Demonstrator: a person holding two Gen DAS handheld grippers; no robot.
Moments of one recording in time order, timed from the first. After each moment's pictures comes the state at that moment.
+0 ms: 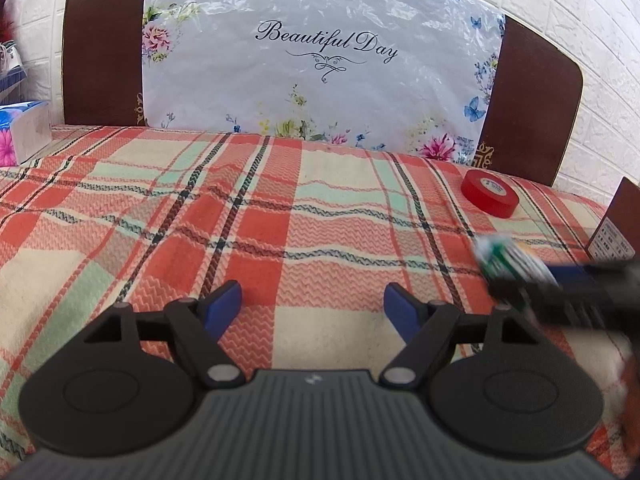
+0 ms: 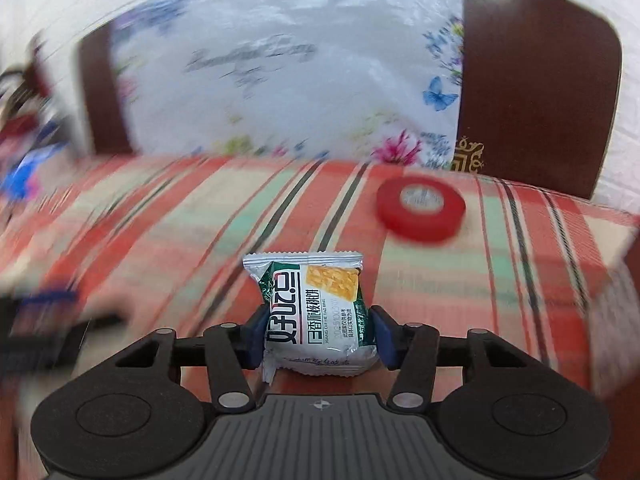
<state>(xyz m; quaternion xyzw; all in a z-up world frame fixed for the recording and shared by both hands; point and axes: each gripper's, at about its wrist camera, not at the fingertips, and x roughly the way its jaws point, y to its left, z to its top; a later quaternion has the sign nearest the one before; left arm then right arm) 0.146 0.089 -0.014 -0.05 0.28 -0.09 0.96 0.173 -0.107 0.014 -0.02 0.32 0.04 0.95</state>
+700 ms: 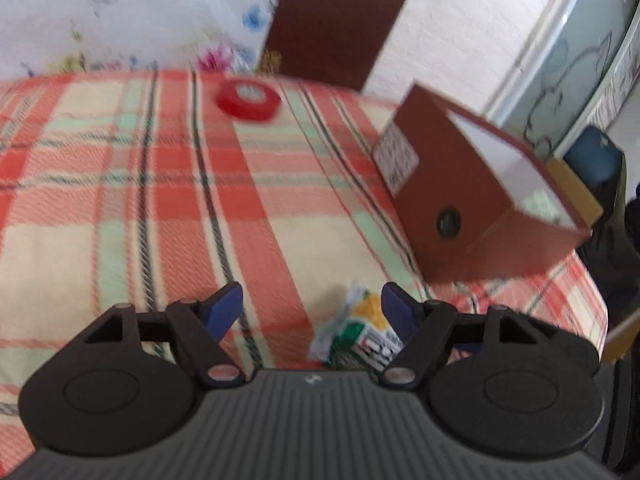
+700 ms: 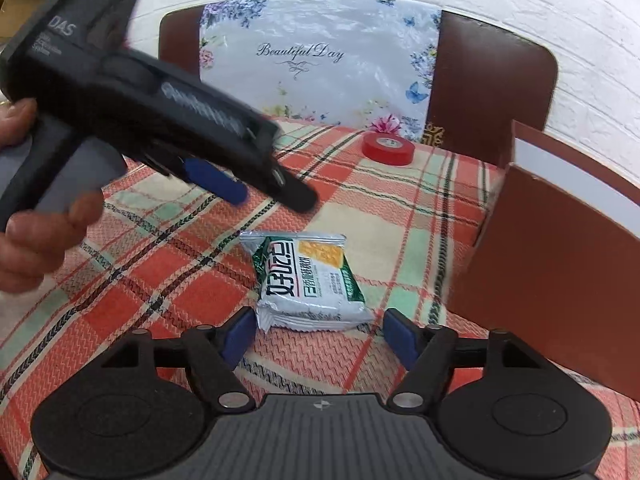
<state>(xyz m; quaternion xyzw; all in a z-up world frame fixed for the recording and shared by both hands) 0.100 -0.017 0.011 -0.05 0.41 -0.31 0.85 0.012 -0.147 0.010 -0.06 0.30 0.07 0.95</state>
